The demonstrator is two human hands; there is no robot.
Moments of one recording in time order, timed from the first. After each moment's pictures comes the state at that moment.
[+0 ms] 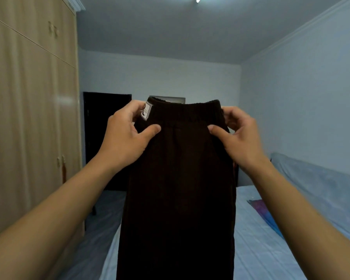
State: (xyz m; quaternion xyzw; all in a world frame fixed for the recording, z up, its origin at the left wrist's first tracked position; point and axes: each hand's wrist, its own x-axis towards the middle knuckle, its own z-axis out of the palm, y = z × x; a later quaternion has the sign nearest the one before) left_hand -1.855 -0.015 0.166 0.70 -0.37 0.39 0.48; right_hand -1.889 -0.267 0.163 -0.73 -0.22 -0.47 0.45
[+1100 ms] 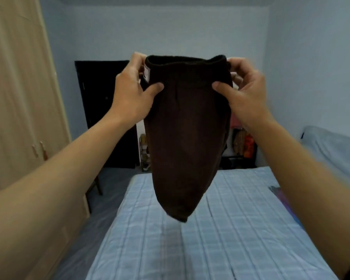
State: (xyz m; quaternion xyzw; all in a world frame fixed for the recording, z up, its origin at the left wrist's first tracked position) left_hand -1.483 -0.212 0.191 0.73 -0.32 0.42 0.44; right_hand -1.516 -0.454 0.180 -0.66 -0.28 -0.43 0.54
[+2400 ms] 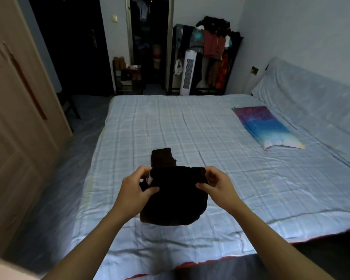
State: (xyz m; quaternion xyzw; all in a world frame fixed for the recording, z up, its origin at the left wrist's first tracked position) left_hand -1.833 -0.076 -0.228 0.82 -0.20 0.01 0.54; right_hand -1.882 -0.350 -0.245 -0.79 0.01 -0.11 0.61
